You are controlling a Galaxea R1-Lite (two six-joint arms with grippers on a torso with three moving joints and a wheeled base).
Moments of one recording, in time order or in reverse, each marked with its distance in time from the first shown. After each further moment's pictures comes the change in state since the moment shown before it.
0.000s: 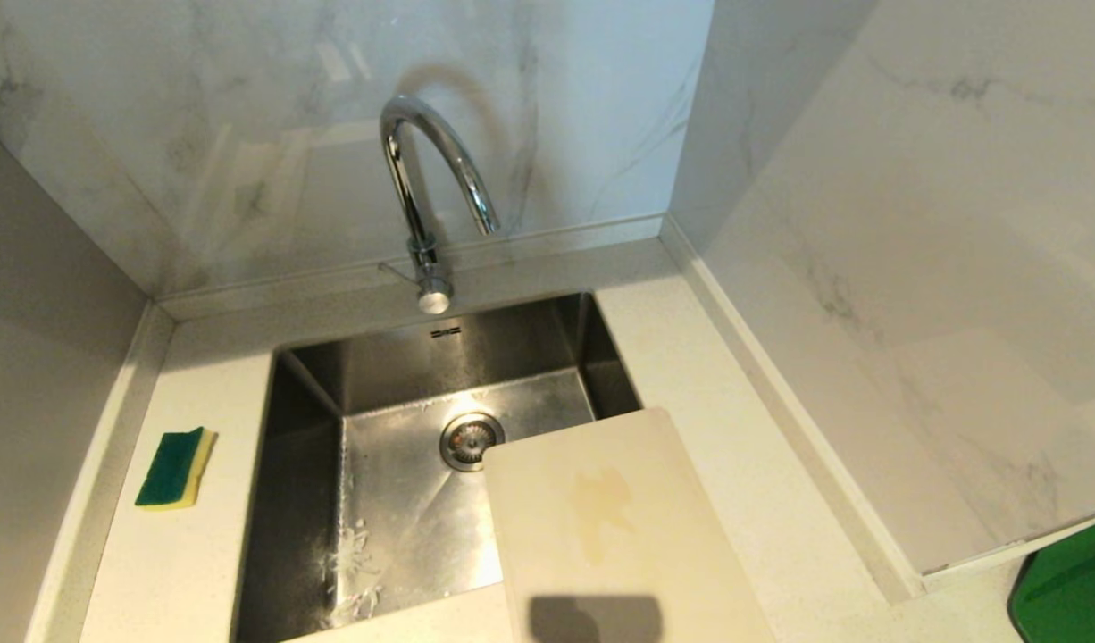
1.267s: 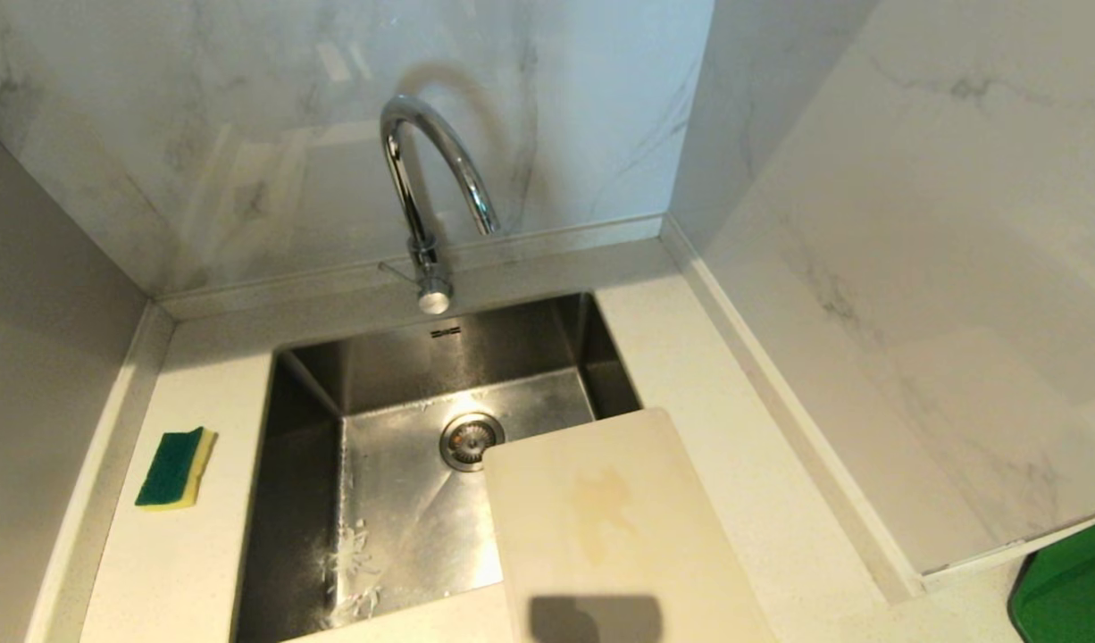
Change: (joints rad) left arm 0.000 0.002 -0.010 0.013 -0.002 0.000; right arm 0.000 0.000 0.000 0.000 0.000 0.000
